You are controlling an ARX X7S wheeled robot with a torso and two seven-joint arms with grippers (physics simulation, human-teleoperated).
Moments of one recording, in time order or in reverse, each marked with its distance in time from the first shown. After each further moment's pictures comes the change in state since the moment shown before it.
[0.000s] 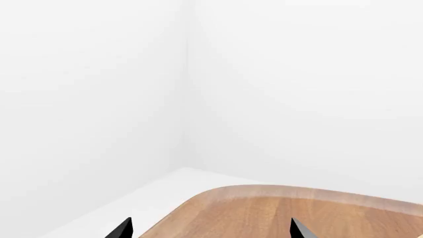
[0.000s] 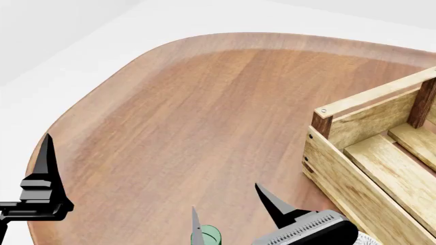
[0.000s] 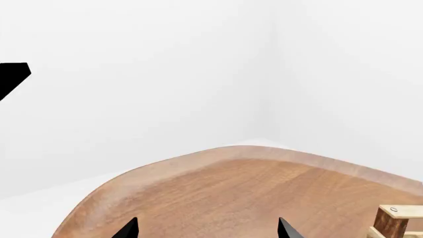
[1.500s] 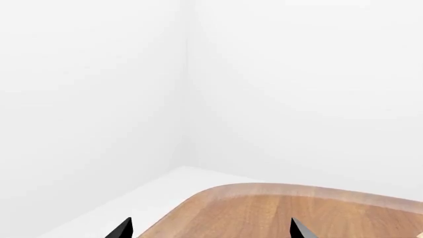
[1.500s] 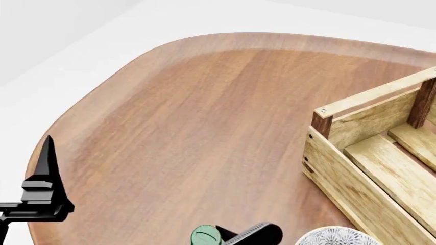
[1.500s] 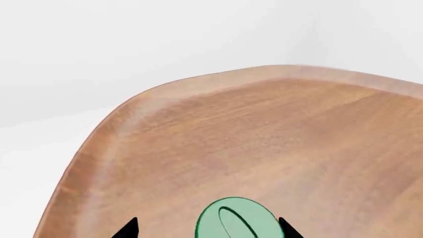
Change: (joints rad) left arm 0.002 -0.026 0.020 -0.014 -0.020 0.022 -0.026; right arm 0.123 -0.083 -0.202 0.471 -0.060 -0.079 -0.125
